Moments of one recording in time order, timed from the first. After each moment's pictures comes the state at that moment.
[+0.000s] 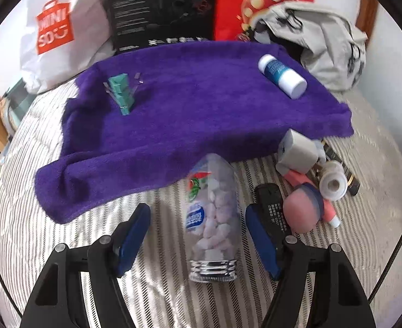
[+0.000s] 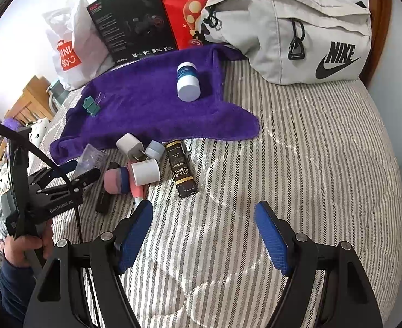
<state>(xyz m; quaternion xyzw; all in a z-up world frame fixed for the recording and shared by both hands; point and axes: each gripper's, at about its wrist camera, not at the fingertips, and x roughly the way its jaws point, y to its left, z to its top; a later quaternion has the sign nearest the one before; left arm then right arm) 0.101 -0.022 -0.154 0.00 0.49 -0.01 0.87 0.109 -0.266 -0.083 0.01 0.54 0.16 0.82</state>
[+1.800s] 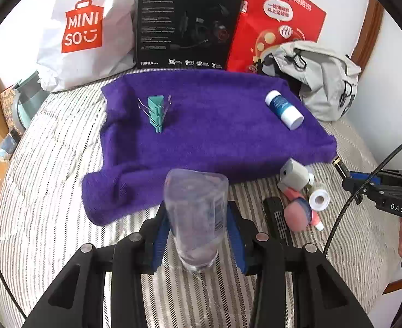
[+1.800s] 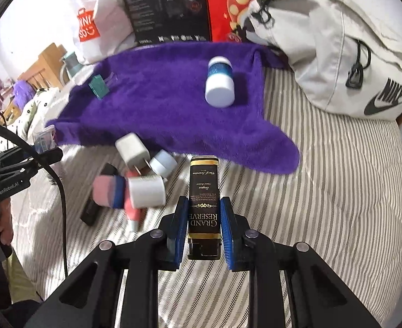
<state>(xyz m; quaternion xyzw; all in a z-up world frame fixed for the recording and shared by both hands) 0.083 0.029 -0.114 -0.06 0.45 -0.02 0.89 0.145 -0.225 -0.103 -0.07 0.53 0.23 0.82</state>
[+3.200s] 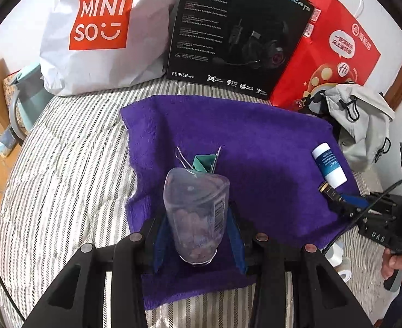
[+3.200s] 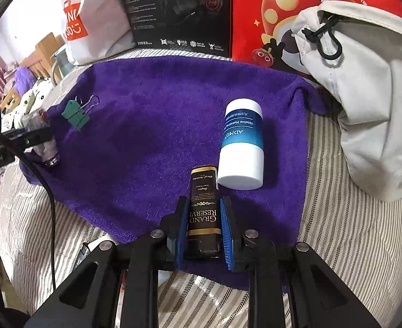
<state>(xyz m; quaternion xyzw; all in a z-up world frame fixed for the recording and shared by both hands) 0.178 0.088 -0.113 -0.12 0.46 0.02 0.88 0.243 -0.166 -0.132 -0.11 0.54 0.24 0.80</state>
